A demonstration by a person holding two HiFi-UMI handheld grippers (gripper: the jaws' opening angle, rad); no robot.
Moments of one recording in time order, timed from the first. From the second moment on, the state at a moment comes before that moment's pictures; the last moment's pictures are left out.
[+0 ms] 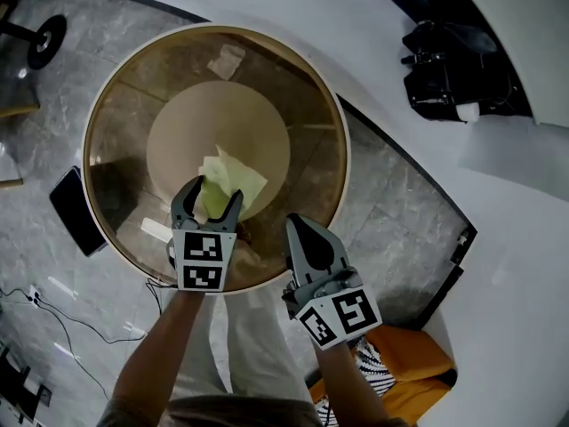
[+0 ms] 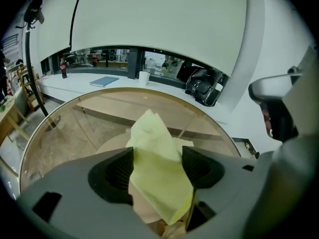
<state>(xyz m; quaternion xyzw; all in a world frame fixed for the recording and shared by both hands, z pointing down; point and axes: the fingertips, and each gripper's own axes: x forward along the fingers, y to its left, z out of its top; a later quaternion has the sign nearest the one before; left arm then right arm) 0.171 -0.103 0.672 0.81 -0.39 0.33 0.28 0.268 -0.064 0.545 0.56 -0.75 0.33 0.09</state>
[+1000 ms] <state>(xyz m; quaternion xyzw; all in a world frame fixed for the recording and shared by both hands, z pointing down) 0.112 -0.108 0.603 0.82 -0.41 0.27 0.30 0.180 -0.099 0.522 0.50 -0.80 0.31 0.11</state>
